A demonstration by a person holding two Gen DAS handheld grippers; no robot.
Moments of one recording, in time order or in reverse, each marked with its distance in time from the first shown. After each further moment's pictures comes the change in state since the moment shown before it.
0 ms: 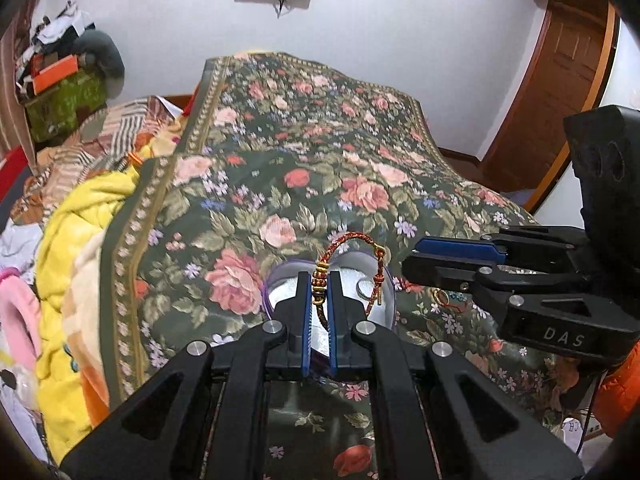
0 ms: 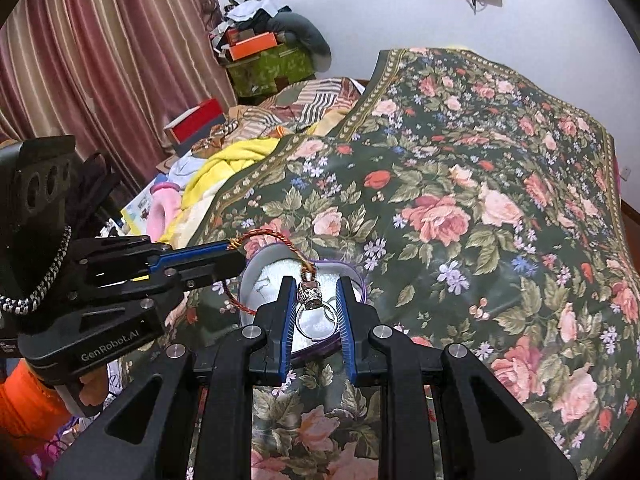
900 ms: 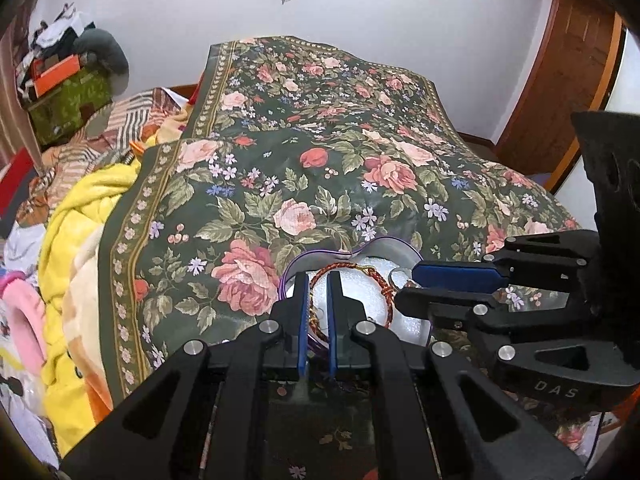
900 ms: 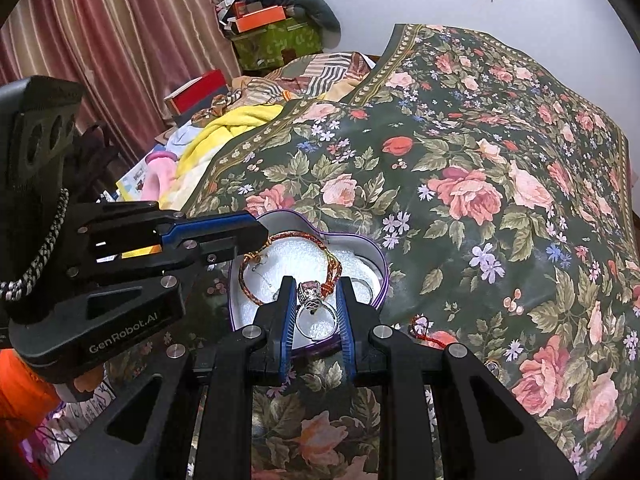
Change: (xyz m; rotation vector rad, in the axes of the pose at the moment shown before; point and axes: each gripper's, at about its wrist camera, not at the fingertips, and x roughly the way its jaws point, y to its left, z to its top) left arm 0.026 0.005 -0.002 0.040 0.038 0.071; right arm 0.032 0.007 -0.010 -0.047 0.079 -0.003
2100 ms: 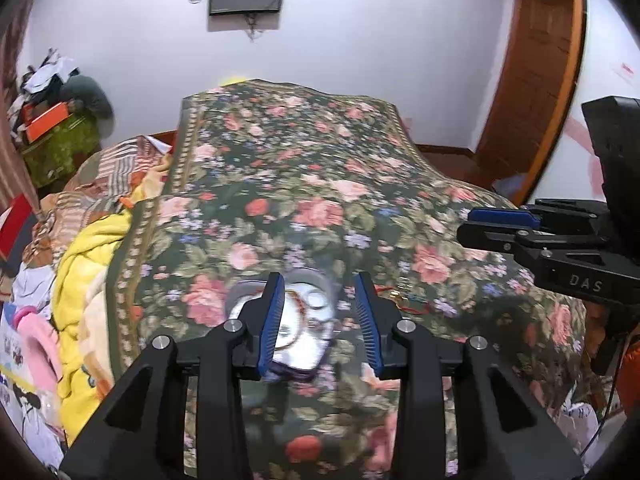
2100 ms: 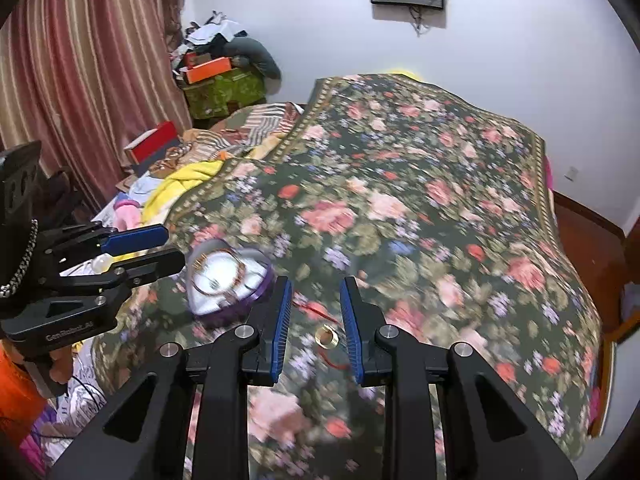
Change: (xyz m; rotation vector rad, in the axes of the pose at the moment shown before) left arm -0.064 -0.069 0.008 0.099 -0.092 -0.041; right arm -0.113 -0.045 -0.026 0.093 -0.151 -0.191
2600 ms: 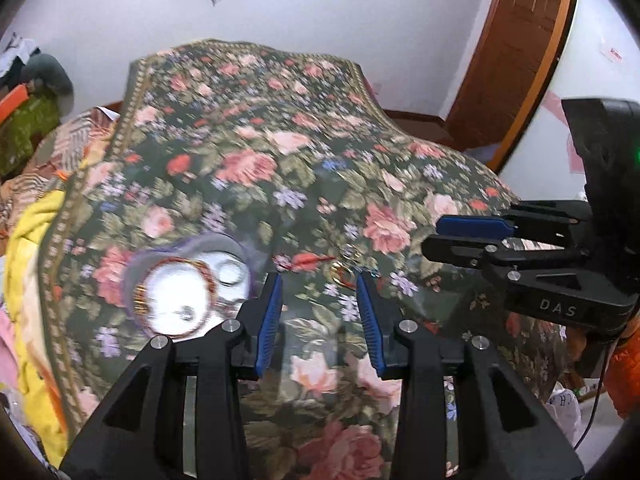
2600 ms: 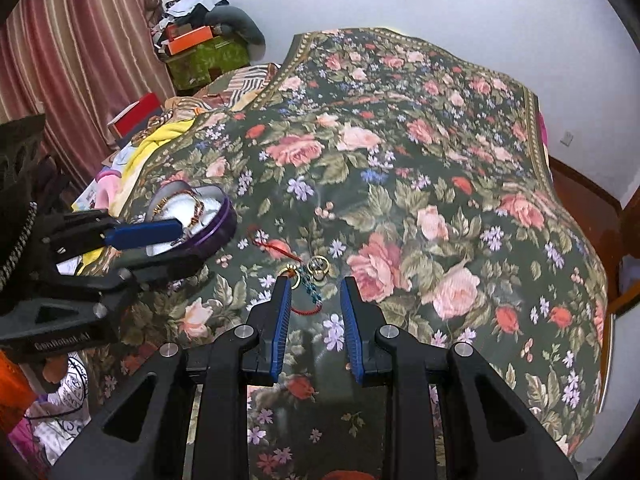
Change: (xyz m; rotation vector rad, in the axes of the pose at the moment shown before) left arm 0.056 -0.040 -0.015 0.009 0.135 -0.126; right arm 0.022 -0.032 -0.037 0.037 0.121 -0.008
